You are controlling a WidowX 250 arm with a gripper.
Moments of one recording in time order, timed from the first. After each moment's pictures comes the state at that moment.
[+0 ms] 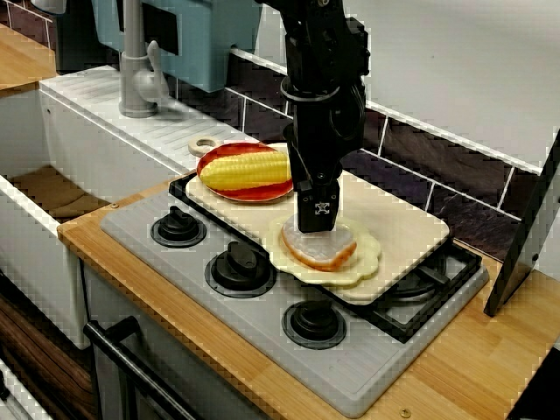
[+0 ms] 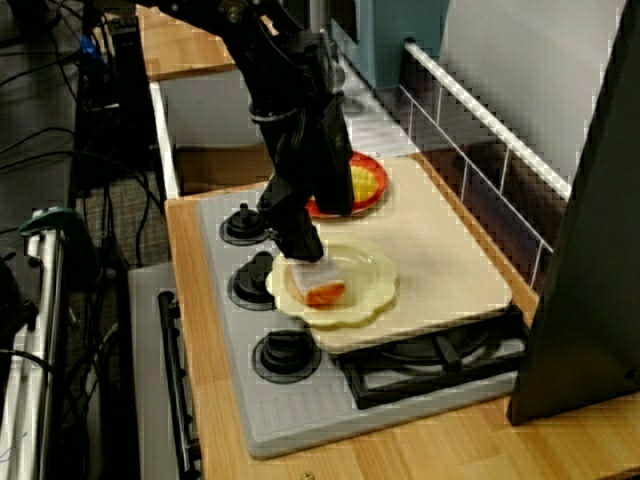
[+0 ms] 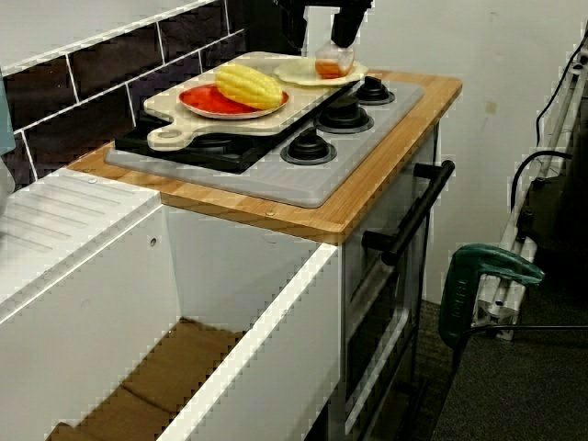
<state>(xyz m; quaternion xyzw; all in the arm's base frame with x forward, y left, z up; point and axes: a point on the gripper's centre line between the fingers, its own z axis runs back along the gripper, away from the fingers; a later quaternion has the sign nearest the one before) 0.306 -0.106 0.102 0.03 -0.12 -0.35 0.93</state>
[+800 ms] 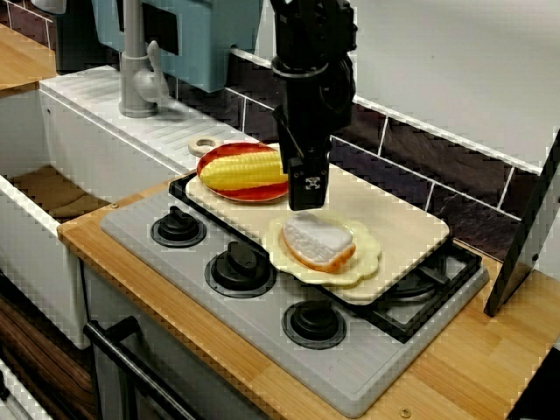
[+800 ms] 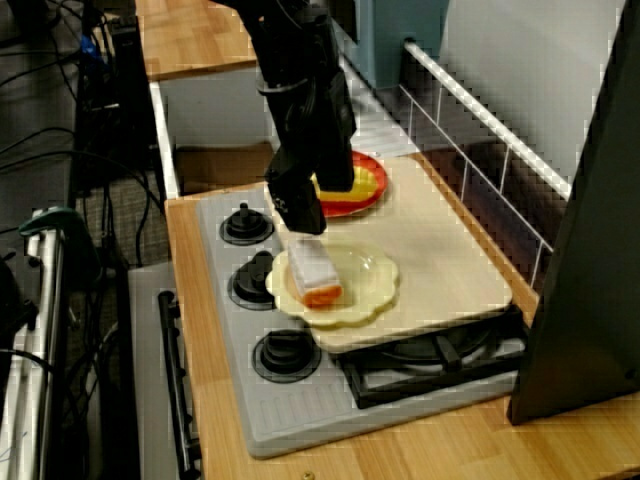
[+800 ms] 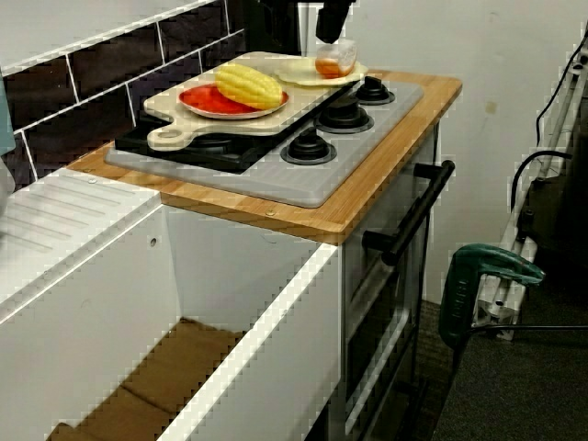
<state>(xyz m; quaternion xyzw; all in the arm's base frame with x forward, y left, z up) 0.314 -0.083 0.108 0.02 -0.11 -0.33 0.94</state>
